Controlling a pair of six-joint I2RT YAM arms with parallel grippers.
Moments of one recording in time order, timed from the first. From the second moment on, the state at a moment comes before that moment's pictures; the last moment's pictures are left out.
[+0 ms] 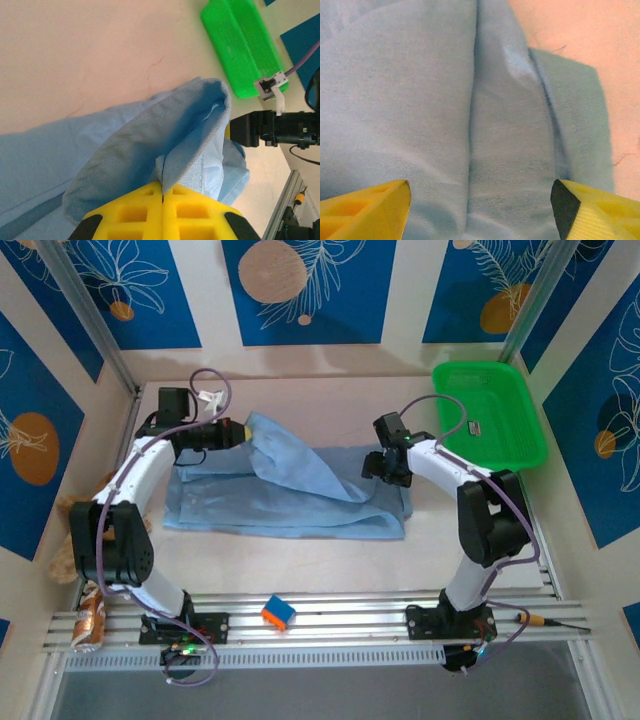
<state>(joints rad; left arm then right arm) -0.04 1.59 1.27 -0.48 0.83 -0.15 0.36 1.73 1.19 -0.68 0.06 0.56</state>
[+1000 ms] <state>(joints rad) -0.04 1.67 1.44 -0.49 0.67 -0.21 0.54 1.57 1.06 -0.59 -0.02 0.50</state>
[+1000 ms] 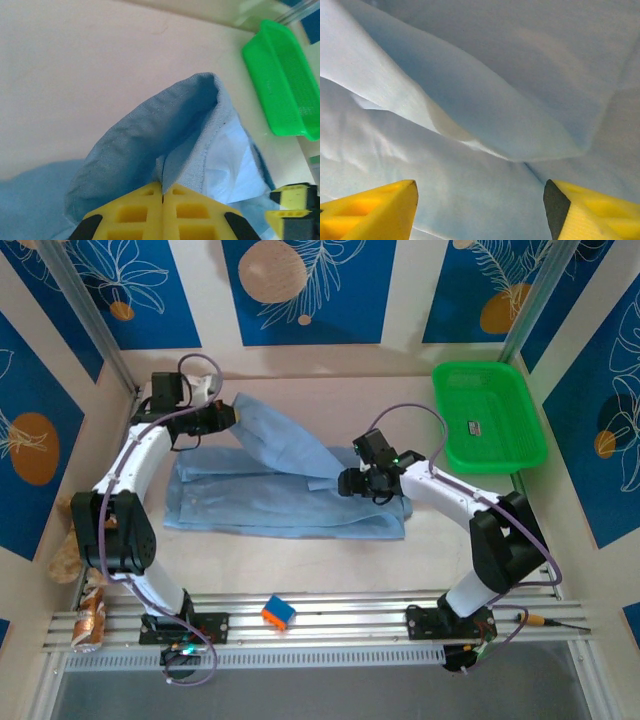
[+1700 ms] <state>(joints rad) -0.28 1.33 1.49 -0.56 0.66 -0.16 0.44 1.44 1.00 -0.60 0.02 0.55</state>
